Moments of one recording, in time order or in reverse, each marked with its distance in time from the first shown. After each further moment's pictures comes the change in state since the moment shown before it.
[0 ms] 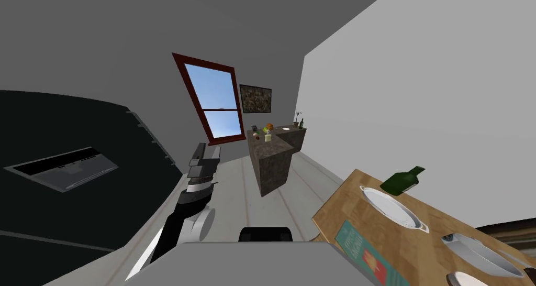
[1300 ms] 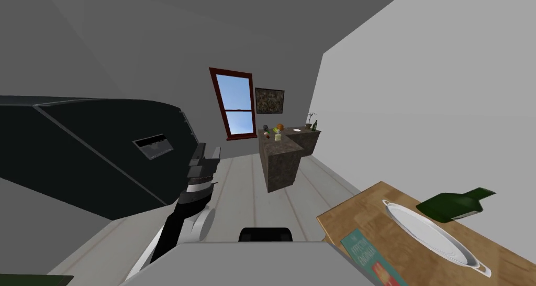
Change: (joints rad) left arm 0.000 0.000 0.000 0.000 0.000 0.000 0.000; right arm 0.127 0.023 0.029 -0.081 -0.235 0.089 0.064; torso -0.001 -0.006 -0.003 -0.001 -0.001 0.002
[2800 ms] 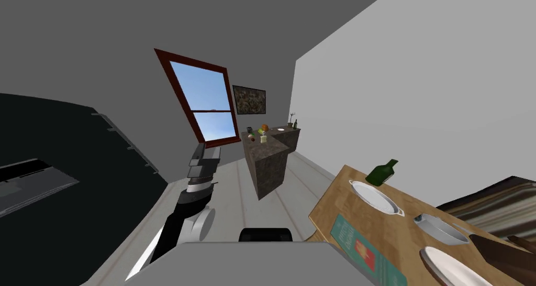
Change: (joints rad) left arm 0.000 0.000 0.000 0.000 0.000 0.000 0.000; right arm -0.184 -0.028 -0.037 0.117 0.307 -0.118 -0.088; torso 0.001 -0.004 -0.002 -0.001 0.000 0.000
